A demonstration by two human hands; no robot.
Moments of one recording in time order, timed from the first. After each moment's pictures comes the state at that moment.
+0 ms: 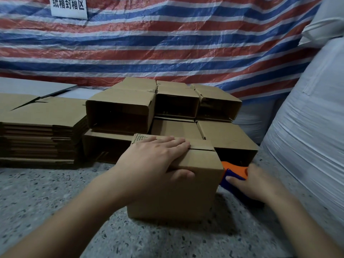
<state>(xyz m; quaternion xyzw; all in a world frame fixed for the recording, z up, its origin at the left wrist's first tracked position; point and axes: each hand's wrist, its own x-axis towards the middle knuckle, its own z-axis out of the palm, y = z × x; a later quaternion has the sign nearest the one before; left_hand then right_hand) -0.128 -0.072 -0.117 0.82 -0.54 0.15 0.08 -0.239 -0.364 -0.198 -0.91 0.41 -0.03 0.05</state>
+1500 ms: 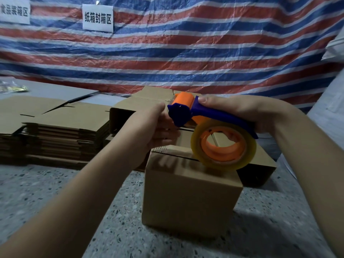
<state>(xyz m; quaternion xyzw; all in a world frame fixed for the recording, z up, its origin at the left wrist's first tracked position) -0.116 -0.057 -0.055 0.62 -0.16 -0.17 0.75 -0.178 -0.255 0.008 -0.90 0.06 0.03 0.43</state>
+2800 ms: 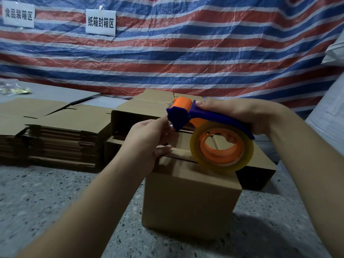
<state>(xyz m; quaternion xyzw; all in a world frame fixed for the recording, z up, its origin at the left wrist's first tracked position) -0.111 -0.069 -0.075 0.58 -0.11 -0.13 0.80 -0.171 -0.257 0.011 -0.91 0.09 0.04 0.41</state>
